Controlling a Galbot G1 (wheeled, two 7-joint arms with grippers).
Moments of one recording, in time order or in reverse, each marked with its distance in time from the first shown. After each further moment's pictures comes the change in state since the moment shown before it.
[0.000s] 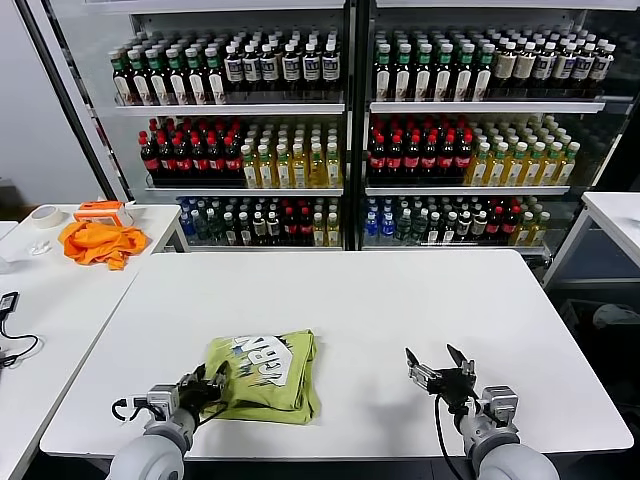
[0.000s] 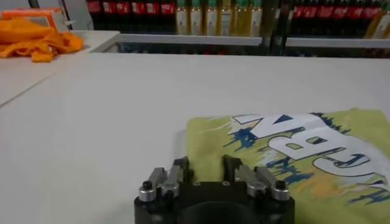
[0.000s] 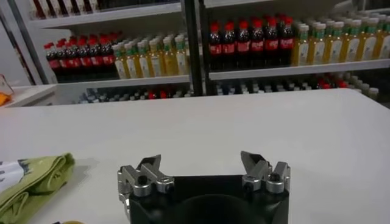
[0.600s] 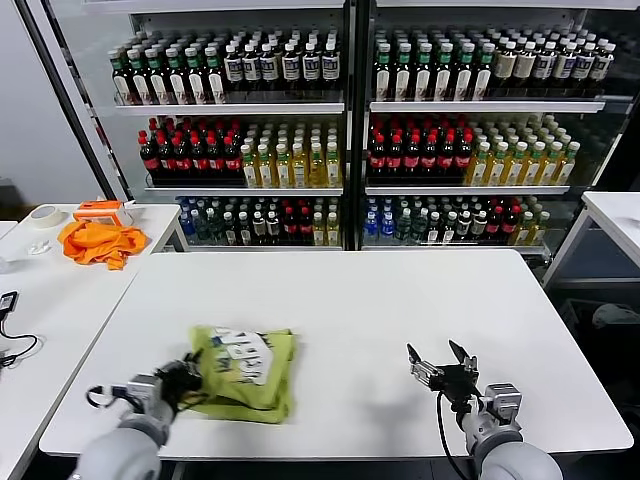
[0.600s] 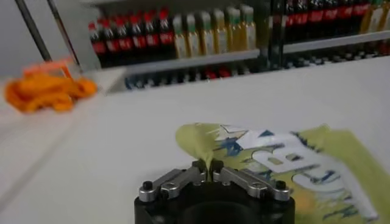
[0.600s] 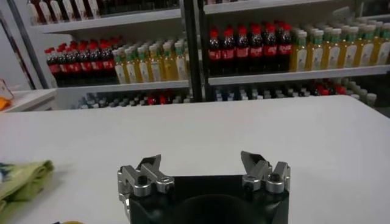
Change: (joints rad) left arm 0.038 0.126 -0.119 -0.127 0.098 0.051 0.023; right arm 0.009 0.000 0.008 0.013 0.000 0.000 0.000
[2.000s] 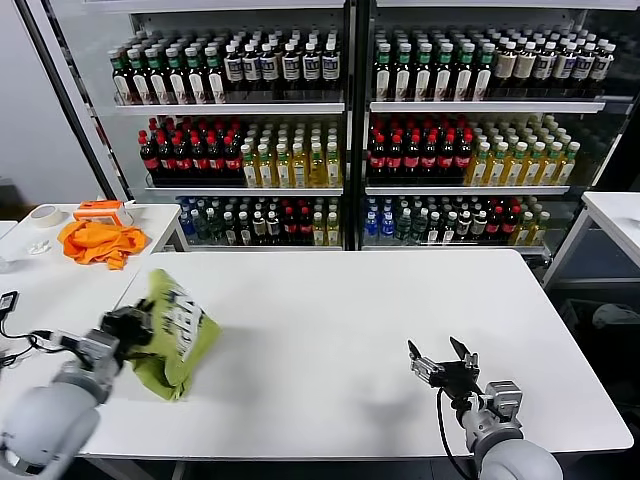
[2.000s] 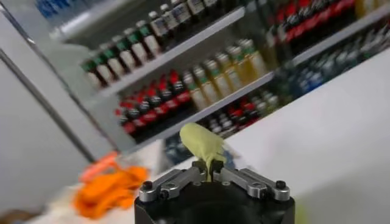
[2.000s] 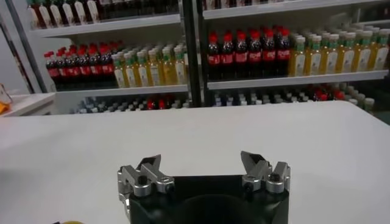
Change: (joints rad) left arm -0.040 0.216 -0.179 -0.011 0.227 0.026 0.218; right arm 0.005 0.004 0.004 0.006 -0.005 -0.001 0.004
